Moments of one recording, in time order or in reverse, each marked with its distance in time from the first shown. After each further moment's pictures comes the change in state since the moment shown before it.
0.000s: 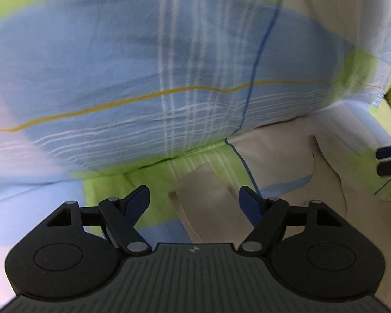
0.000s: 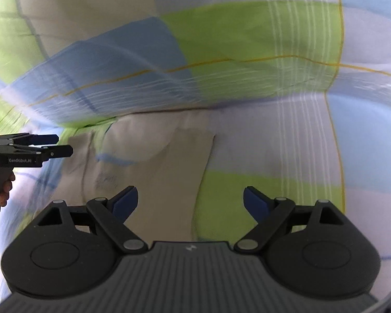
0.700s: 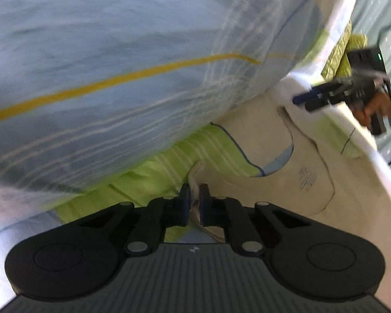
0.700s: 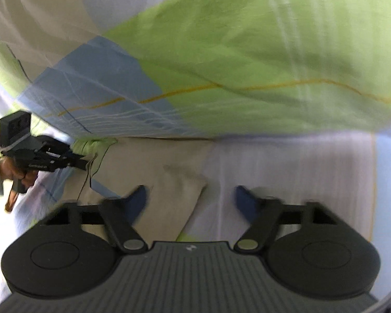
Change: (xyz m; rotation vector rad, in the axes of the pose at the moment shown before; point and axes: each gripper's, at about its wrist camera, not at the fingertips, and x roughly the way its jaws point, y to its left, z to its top) left arm 0.036 0.044 -0.010 0.171 0.095 -0.322; right arm 0.068 -0.055 0.073 -0.151 0.065 0.267
